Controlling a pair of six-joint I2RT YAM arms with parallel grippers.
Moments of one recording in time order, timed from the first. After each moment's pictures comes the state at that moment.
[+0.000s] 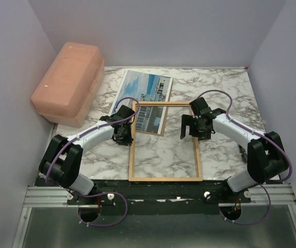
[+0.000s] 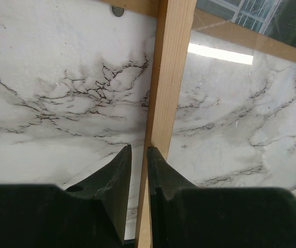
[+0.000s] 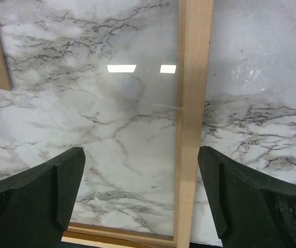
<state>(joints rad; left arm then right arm) -0.53 1.50 0.89 -0.58 -0.02 -0.65 0.43 1.53 0.98 -0.66 0.02 0.50</state>
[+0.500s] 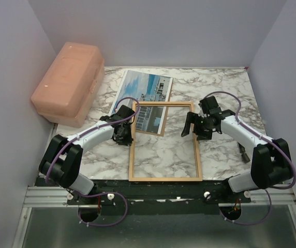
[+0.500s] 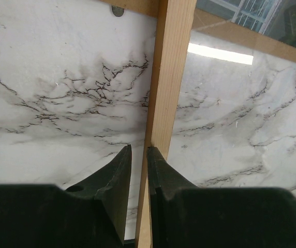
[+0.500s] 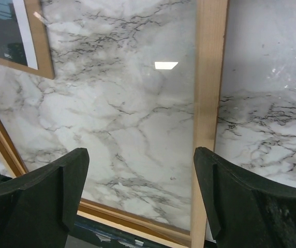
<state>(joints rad) -0.53 1.50 0.89 -0.58 -0.02 -0.65 0.32 1.45 0.93 -0.62 -0.19 0.50</state>
